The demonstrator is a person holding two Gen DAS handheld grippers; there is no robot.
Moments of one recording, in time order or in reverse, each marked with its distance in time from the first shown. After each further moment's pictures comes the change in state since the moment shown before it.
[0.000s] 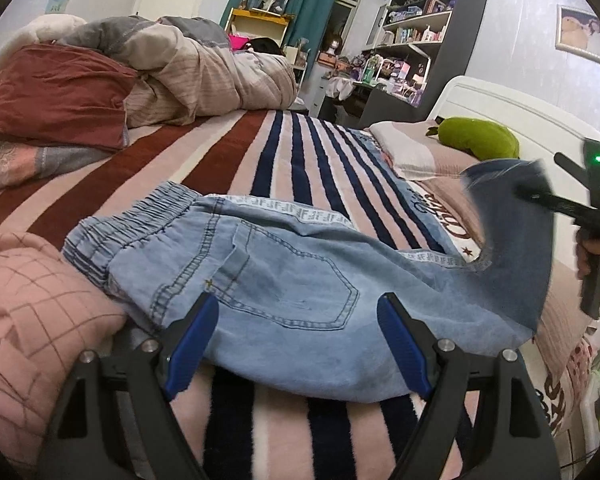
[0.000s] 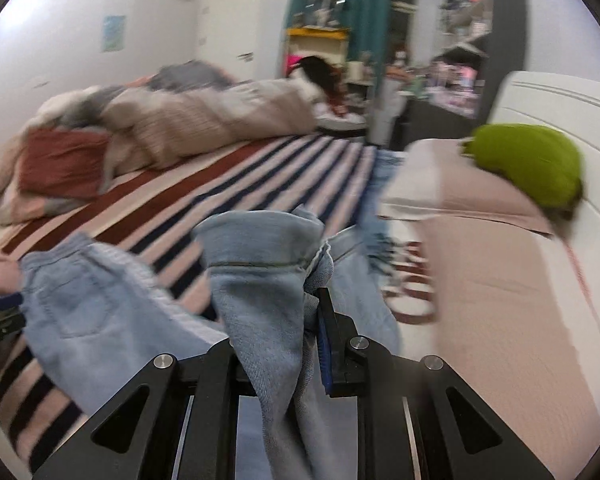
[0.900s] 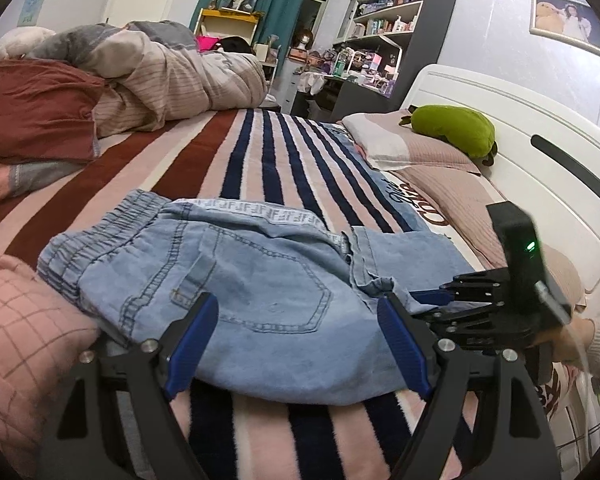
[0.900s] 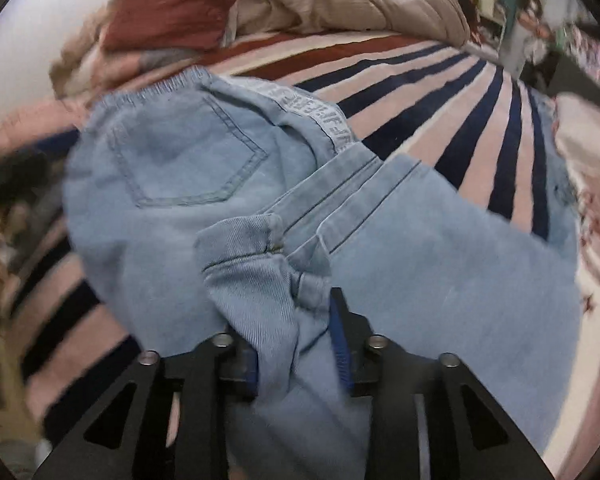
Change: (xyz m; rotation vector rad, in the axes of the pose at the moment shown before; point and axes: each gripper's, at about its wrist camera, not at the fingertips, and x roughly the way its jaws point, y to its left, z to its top) left arm 0.004 -0.019 0.004 0.074 0.019 -0.070; right arm 0.099 0.142 -0.092 -0.140 0.325 0.368
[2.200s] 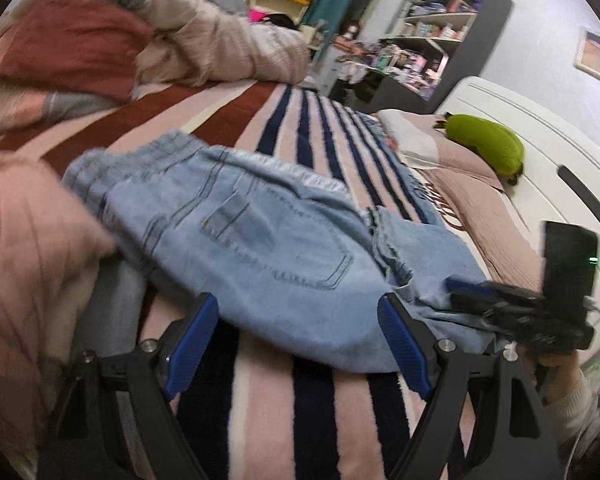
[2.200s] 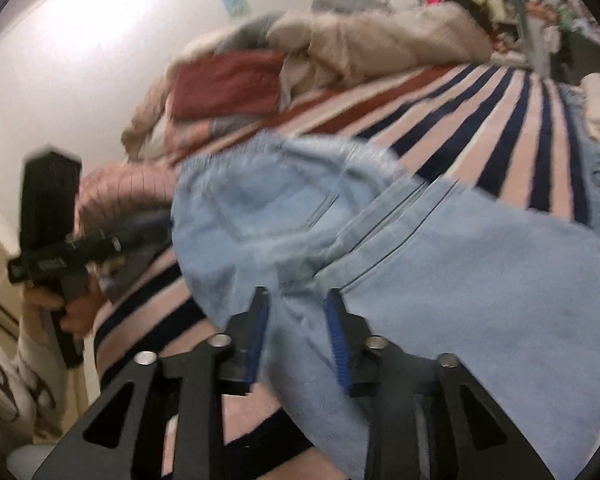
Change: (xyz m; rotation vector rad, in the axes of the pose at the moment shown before) left arm -0.004 0.016 -0.031 -0.206 0.065 0.061; right arm -0.045 0.001 -0.025 0.055 -0.243 0.240
